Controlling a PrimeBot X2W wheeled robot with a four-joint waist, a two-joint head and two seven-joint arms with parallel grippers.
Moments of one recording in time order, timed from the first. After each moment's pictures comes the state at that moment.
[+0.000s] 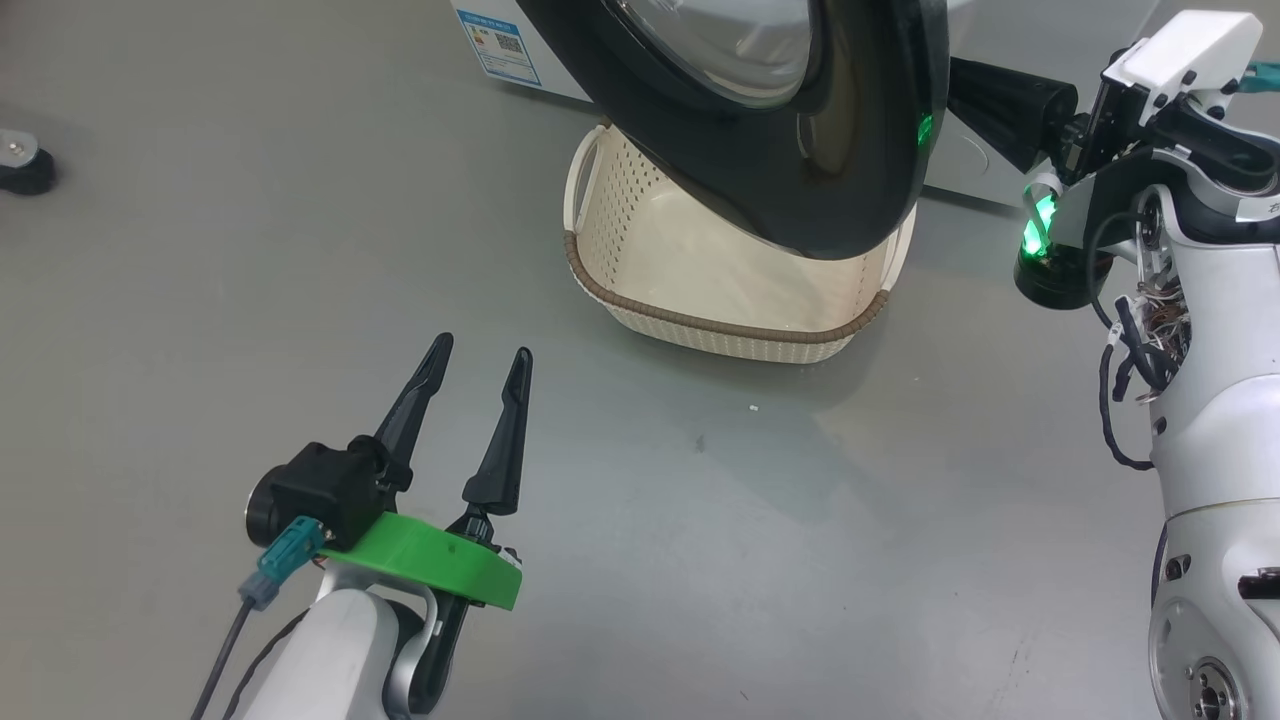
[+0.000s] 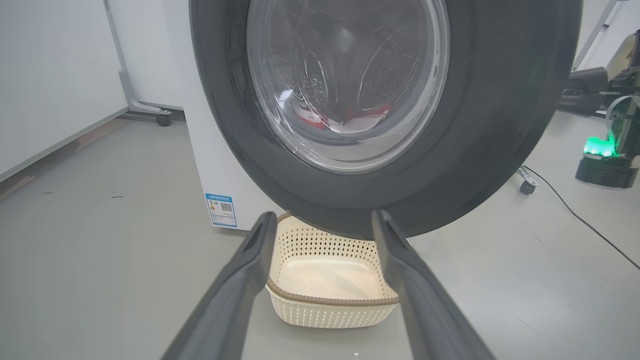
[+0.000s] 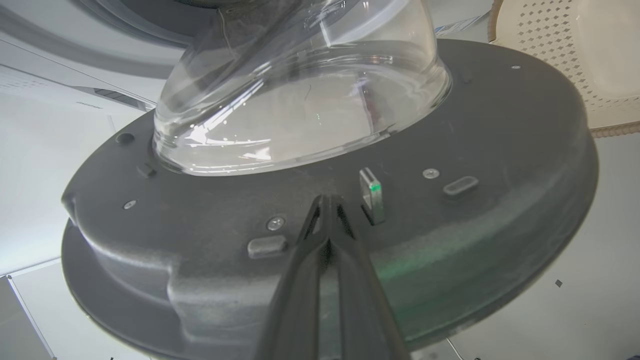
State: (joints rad) left arm -0.26 0.03 -0.37 0.19 -0.47 -0.13 -0.25; right arm -0.93 -0.08 -0.09 0.66 1.50 -0.13 0.85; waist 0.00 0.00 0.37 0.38
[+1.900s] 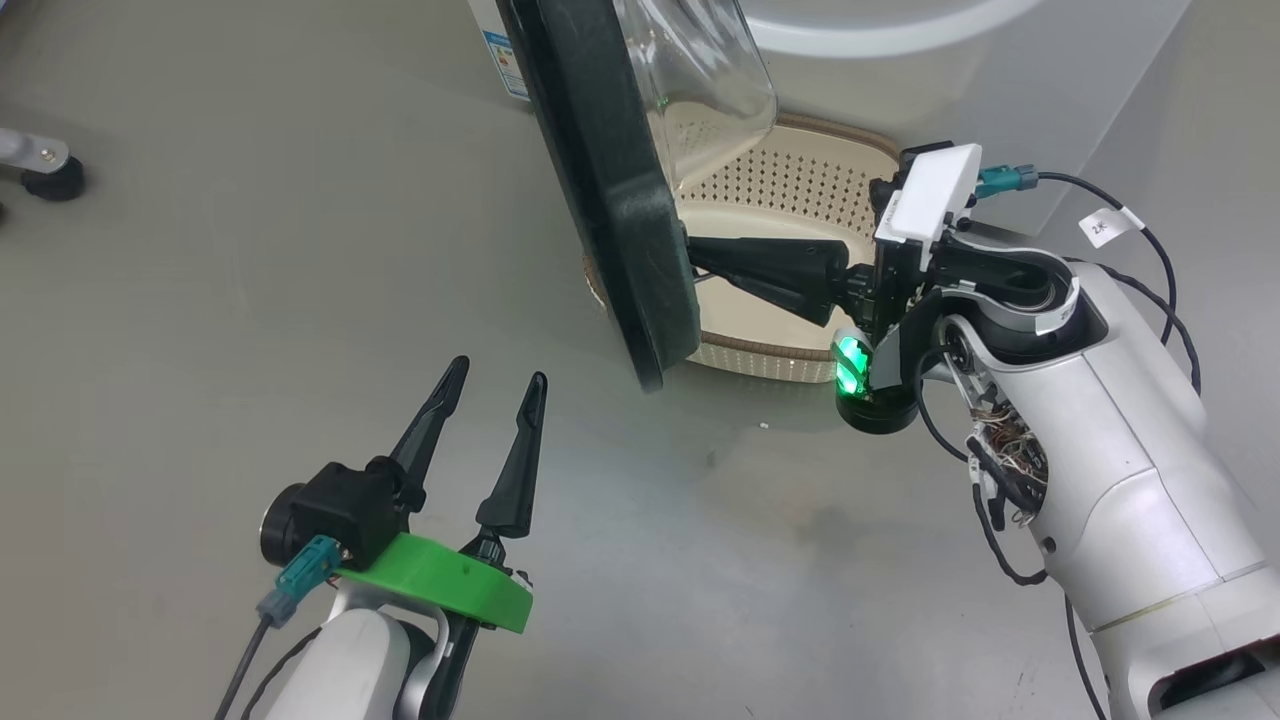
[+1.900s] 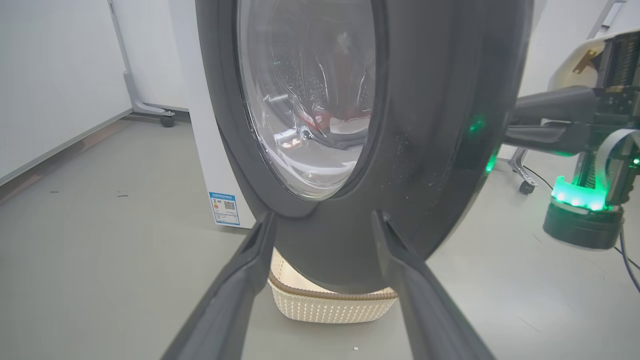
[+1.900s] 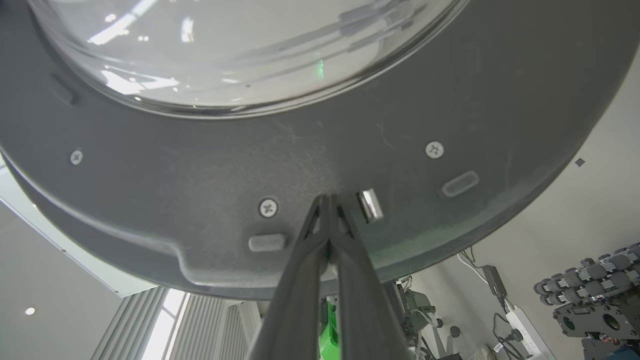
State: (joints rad) left arm -0.23 0.03 -0.39 0.18 -0.46 -0.13 -0.25; right arm -0.78 -0.08 0.40 0.54 1.90 -0.13 0.85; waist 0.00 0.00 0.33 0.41
